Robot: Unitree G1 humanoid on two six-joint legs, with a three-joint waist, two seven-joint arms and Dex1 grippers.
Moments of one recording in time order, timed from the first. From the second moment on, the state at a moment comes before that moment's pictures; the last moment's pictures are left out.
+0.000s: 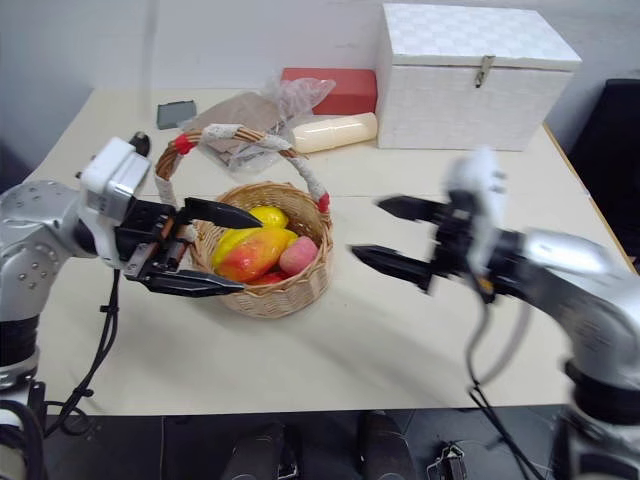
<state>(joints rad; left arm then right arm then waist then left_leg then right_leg) -0.72 0.85 0.04 -0.22 -0.78 0.69 -1.30 -0.21 -0.88 -0.63 -0.64 1.06 1.10 0.76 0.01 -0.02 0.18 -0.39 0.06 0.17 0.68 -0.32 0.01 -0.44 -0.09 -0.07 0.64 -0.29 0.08</state>
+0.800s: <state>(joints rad) -0.81 0.74 -0.05 -0.15 -0.68 0.63 -1.32 -0.21 -0.57 -0.47 -0.10 0.50 0.78 0.39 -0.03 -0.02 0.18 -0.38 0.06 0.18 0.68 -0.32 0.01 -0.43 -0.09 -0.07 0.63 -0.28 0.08</state>
